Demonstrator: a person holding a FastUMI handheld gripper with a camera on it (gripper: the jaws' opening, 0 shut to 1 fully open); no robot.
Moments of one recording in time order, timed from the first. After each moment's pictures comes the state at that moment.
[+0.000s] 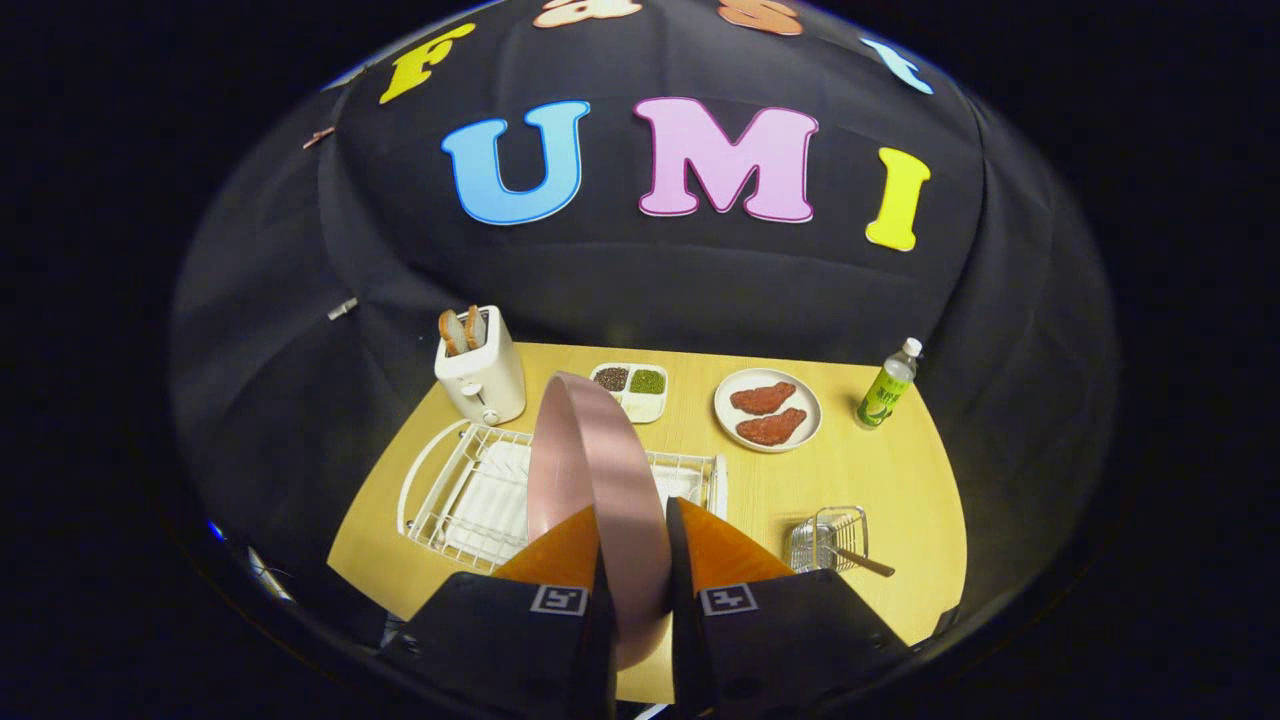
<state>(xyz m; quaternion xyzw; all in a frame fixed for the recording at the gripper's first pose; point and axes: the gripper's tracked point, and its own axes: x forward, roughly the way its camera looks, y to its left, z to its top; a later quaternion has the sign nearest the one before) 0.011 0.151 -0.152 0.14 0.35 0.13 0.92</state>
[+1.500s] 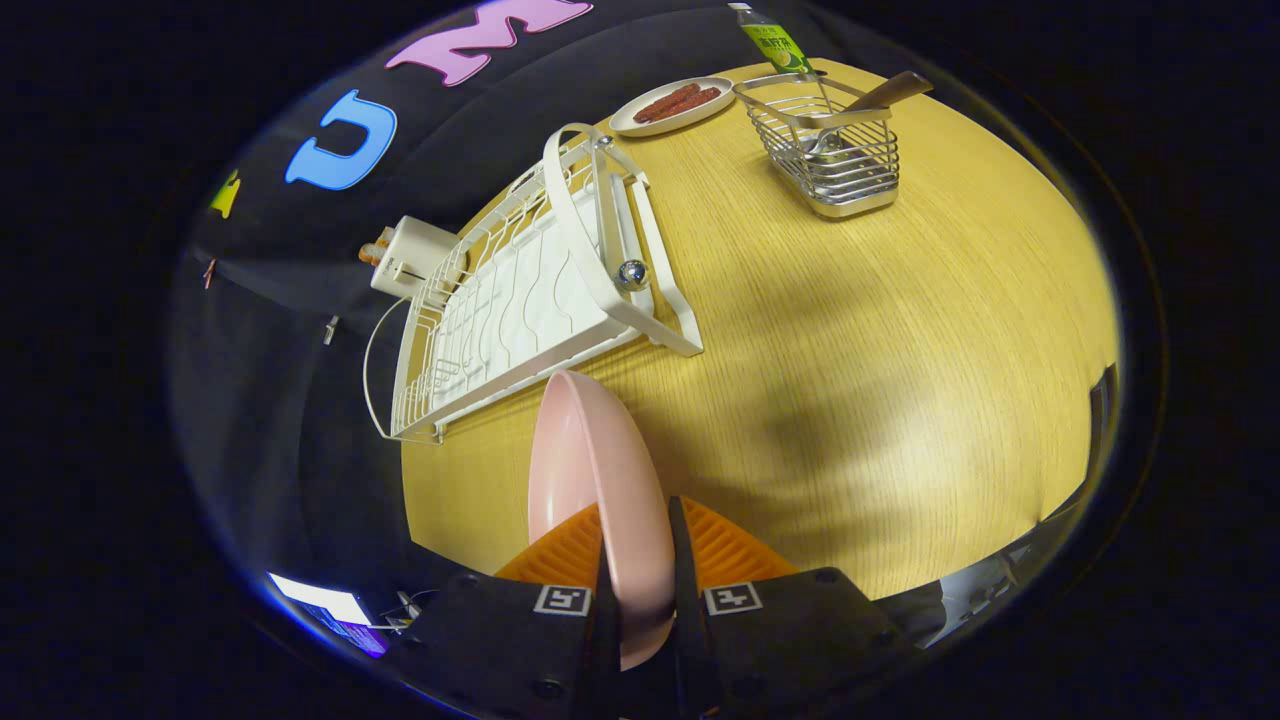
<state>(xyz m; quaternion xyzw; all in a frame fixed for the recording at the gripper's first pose) -0.156 0.190 -0.395 0.39 0.55 0.14 0.73</state>
